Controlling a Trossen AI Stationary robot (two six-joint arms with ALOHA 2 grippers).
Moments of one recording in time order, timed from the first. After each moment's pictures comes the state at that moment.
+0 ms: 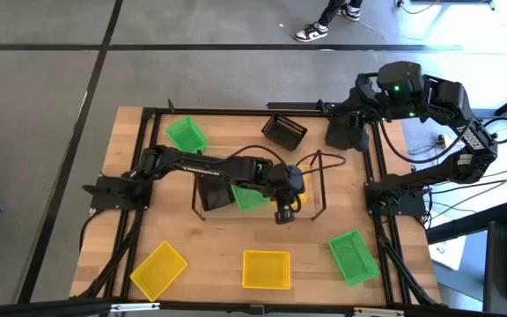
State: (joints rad) left arm -0.09 2.14 2.02 -0.64 -0.07 -0.21; right arm -0.34 1.24 1.87 -1.25 -0.05 -0.21
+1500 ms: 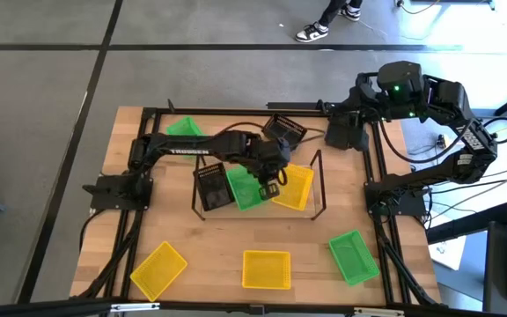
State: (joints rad) left arm 0.04 2.03 2.02 -0.97 -0.09 -0.22; right arm -0.34 1.24 1.87 -1.24 -0.05 -0.21
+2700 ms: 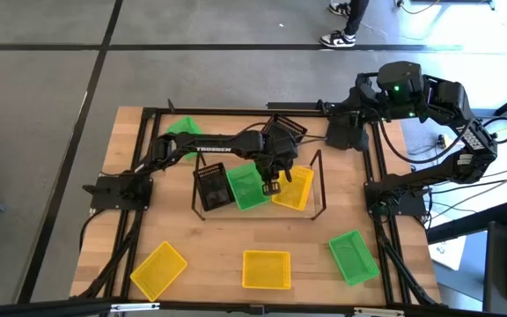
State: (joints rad) left arm 0.14 2.21 2.01 -0.94 0.04 -0.04; right arm -0.34 1.24 1.87 -1.24 -0.05 -0.21
